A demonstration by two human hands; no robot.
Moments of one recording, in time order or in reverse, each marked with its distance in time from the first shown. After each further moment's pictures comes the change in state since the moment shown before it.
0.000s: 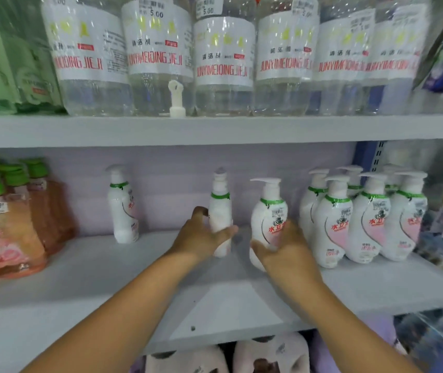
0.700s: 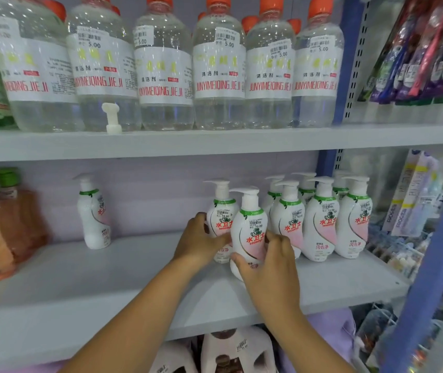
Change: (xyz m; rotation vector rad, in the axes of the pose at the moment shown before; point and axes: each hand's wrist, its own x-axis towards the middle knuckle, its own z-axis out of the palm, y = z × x) left_hand -0.018 0.048 0.066 -0.100 0.036 0.083; right_hand -0.035 0.029 -0.036 -0.110 0.242 -0.135
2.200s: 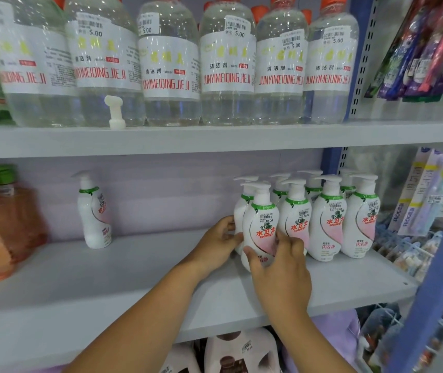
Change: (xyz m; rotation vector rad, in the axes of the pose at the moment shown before) left_hand 0.013 -0.014 0.024 -0.260 -0.274 0.053; right_hand 0.004 0.008 0.011 -0.164 0.054 0.120
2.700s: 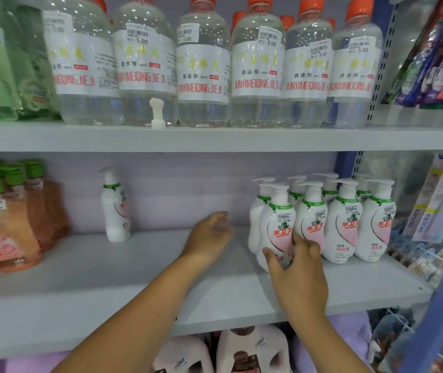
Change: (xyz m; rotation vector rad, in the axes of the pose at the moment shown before) left_hand -0.018 0.006 -0.042 0.227 0.326 0.015; right_hand -0.005 0.004 -0.006 0.067 -0.027 0.009
